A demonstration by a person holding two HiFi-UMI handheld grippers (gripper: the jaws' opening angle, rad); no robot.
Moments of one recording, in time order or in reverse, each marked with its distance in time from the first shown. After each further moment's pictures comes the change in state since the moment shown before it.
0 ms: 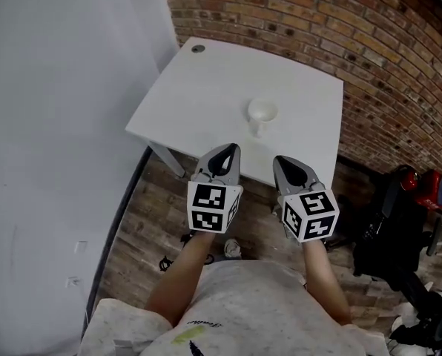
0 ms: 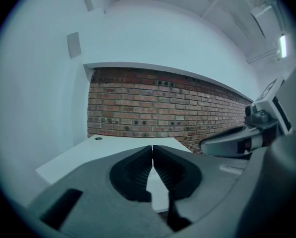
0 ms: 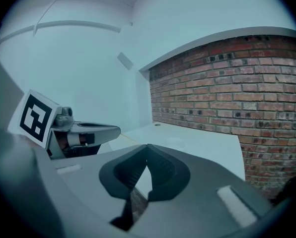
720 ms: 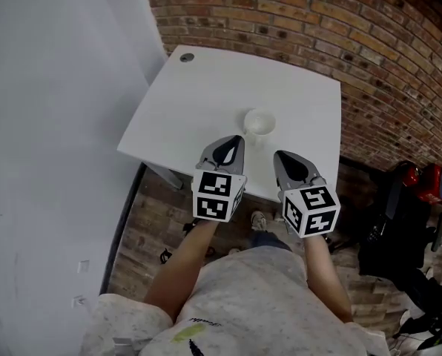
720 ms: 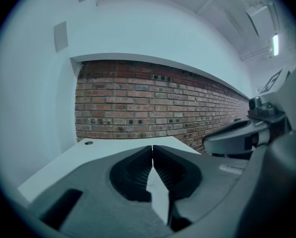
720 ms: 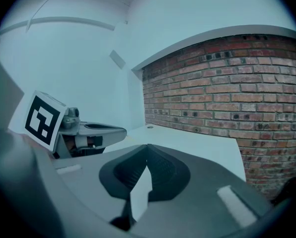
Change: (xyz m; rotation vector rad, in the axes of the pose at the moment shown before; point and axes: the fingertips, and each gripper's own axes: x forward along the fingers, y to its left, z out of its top) left arm 0.086 0.024 0.008 0.063 0.021 -0.083; right arm 0.054 -0.041 0.017 0.010 -0.021 -0.067
